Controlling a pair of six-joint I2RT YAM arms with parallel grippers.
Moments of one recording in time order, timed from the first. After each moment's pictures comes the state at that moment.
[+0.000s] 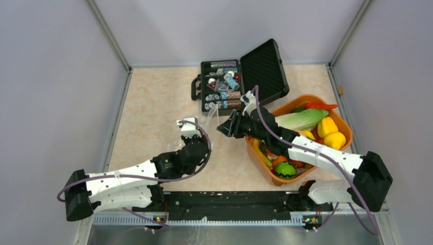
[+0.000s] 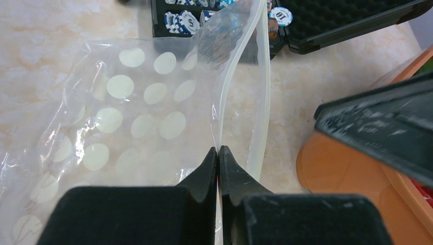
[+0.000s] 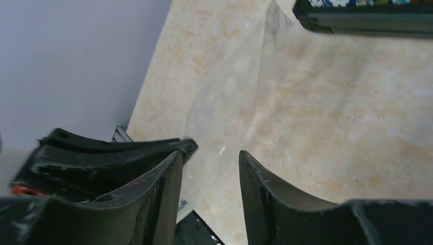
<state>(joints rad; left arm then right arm) -1.15 0.95 0.61 -0.14 -0.87 -0.73 0.89 1.25 0.88 0.06 -0.01 0.76</state>
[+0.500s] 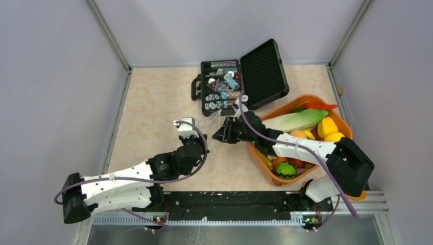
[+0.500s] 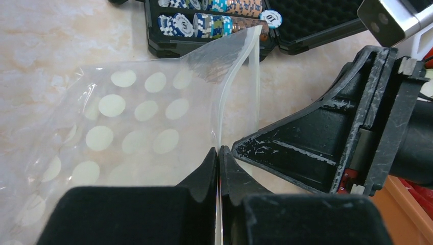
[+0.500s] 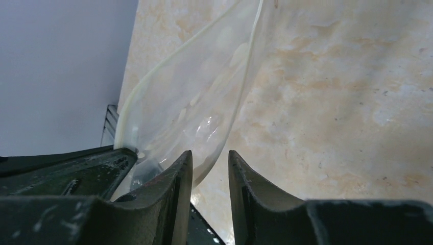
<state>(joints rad) -1.15 0.89 0.60 -0.15 -0.84 -0.72 0.89 1.44 0.82 0.18 -0.11 0.84</state>
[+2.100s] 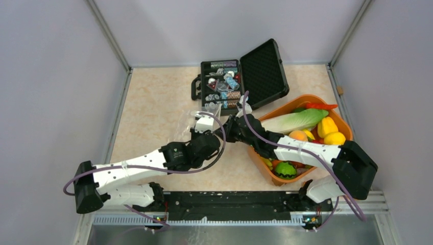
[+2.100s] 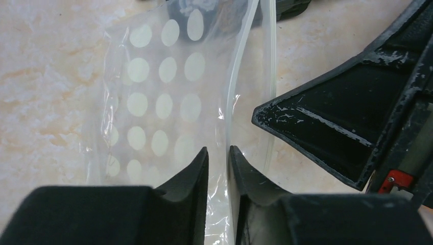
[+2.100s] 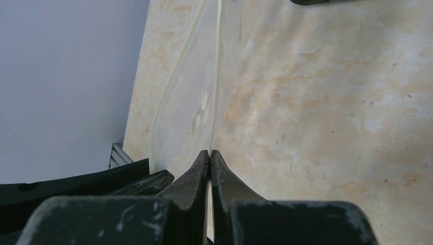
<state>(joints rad) -1.15 1.11 0.87 -0.50 -0.83 -0.58 0.95 1.40 0.82 0.20 0.11 0.92</state>
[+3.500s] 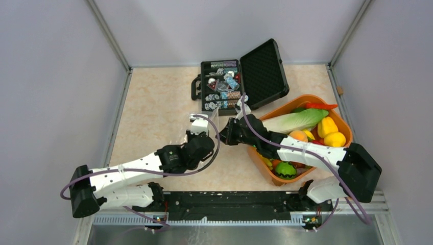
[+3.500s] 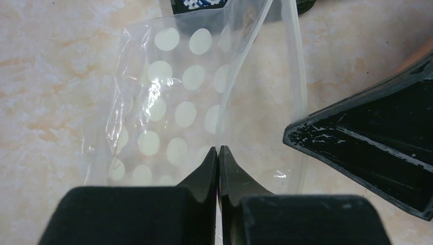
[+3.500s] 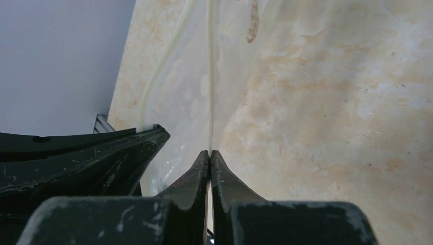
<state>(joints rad) -1.12 1.05 0.77 -0.41 -0.79 -0.57 0.95 1.36 0.82 0.12 0.03 0.83</state>
